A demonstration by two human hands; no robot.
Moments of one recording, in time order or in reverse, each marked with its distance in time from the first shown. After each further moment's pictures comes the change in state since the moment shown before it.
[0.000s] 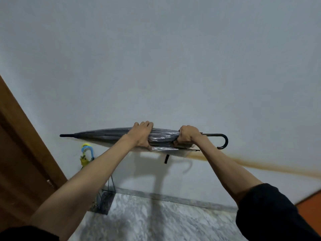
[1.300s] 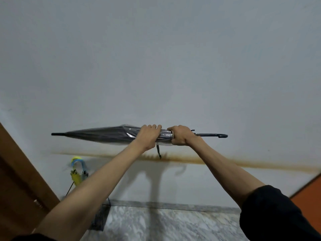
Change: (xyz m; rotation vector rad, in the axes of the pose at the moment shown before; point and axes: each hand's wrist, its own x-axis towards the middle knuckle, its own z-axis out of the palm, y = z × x) left_hand 0.035 0.042 -0.022 0.196 0.190 0.043; right_hand -0.010 -0.007 -0.021 -0.029 0.160 -0.154
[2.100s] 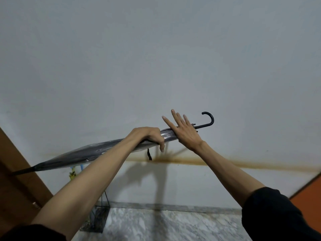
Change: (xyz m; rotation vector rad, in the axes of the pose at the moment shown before) left_hand 0.019 -0.003 -0.051 -0.578 -0.653 -0.183; right_hand -0.016 0.022 0.005 -0.379 0.408 -0.172
